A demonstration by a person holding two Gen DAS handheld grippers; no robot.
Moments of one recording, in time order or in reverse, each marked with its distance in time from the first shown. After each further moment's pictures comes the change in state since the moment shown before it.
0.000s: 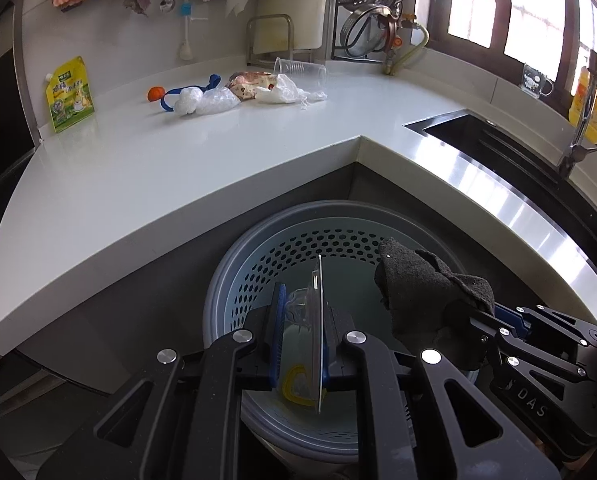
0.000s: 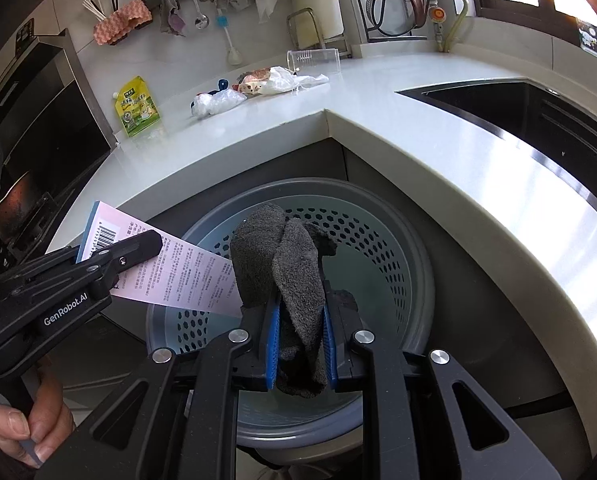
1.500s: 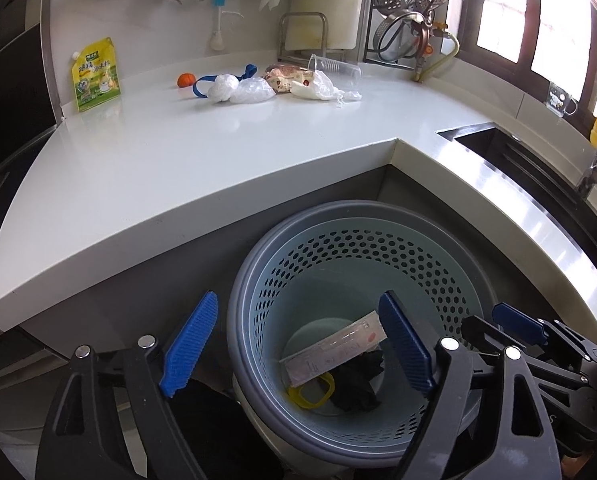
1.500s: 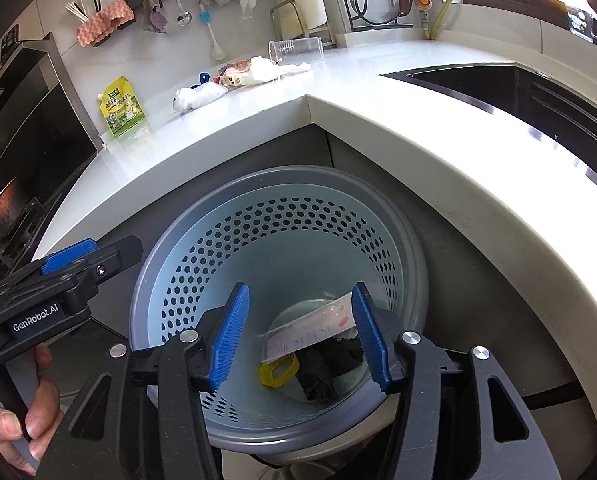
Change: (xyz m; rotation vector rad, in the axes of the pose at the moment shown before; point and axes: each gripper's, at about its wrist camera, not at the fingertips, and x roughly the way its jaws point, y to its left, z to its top) left arm 0.002 0.024 -0.008 -0.082 -0.013 0.054; right arm 0.008 -0.011 -0.003 0.035 0.007 -0.020
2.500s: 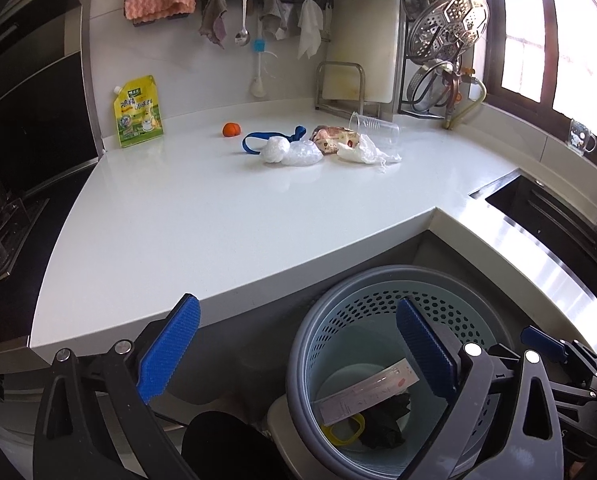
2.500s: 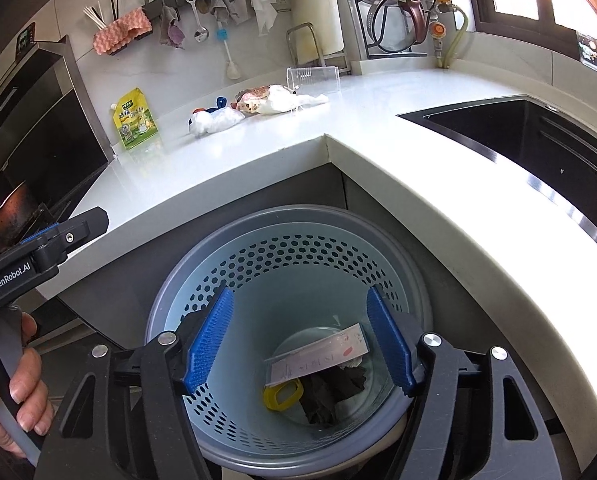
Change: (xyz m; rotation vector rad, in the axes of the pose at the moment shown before) left arm -0.031 0.030 0.034 -0.032 -0.145 0.106; right arm -0.008 0.015 0.025 -0.046 -0.068 0.014
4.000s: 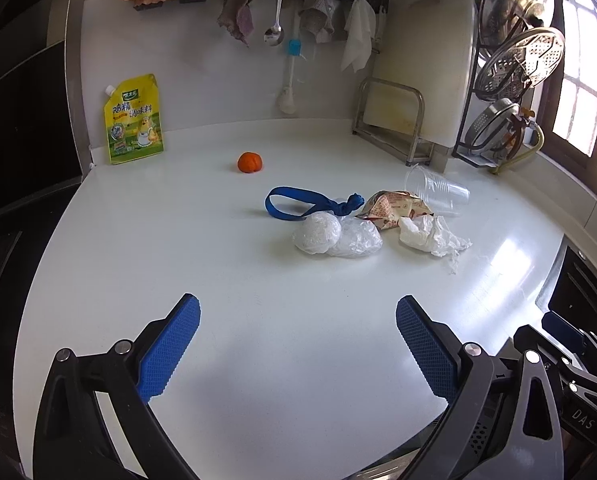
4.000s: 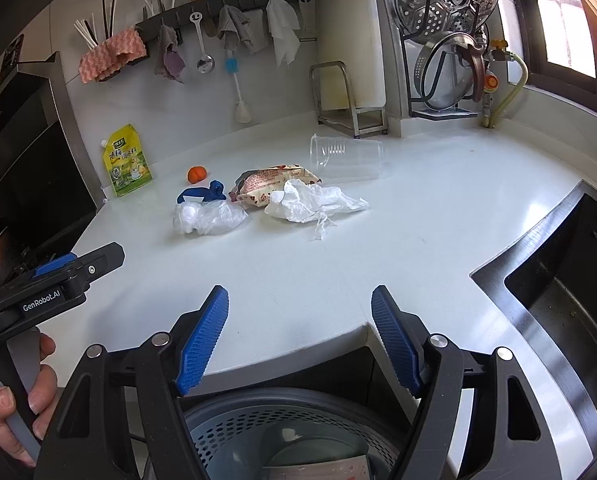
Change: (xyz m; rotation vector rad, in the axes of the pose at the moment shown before) left arm 0.114 0.044 0.117 -0.105 0.000 0.029; right arm 0.095 0.018 0.154 -0.080 -0.088 0.024
